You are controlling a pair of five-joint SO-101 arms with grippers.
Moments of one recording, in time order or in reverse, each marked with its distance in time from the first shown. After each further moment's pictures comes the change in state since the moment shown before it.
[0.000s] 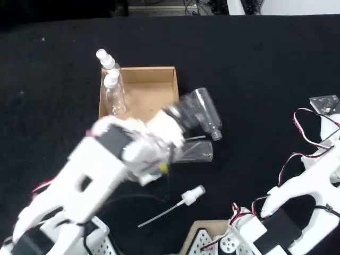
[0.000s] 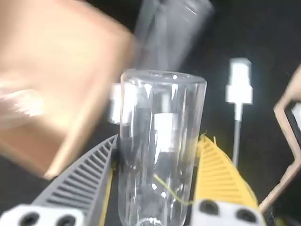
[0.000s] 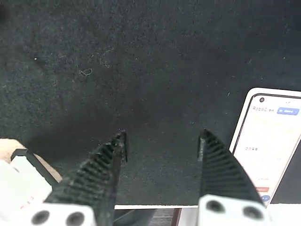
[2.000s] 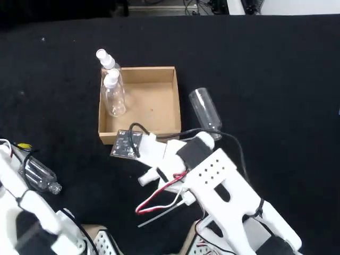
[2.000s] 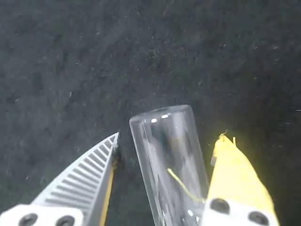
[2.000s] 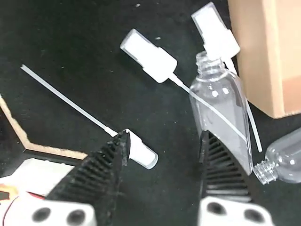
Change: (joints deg) left arm -85.3 4.3 29.7 -36.9 14.9; right arm -92.4 -20.0 22.2 -1.0 -24.0
